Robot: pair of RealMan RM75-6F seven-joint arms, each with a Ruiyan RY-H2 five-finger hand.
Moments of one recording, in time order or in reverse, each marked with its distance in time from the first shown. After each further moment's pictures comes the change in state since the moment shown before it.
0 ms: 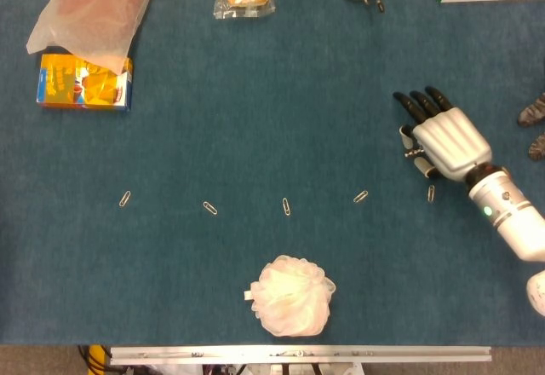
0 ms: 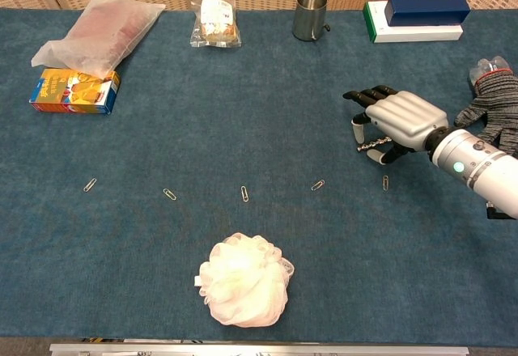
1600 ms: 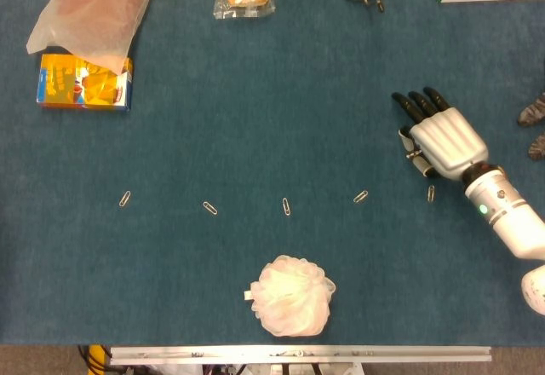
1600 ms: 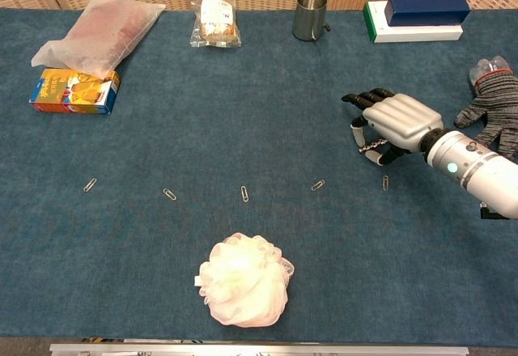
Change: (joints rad) left arm 0.008 -0.007 0.002 0.010 0.002 -0.001 -0.009; right arm 0.011 -0.029 -0.006 0.041 0.012 -0.014 0.000
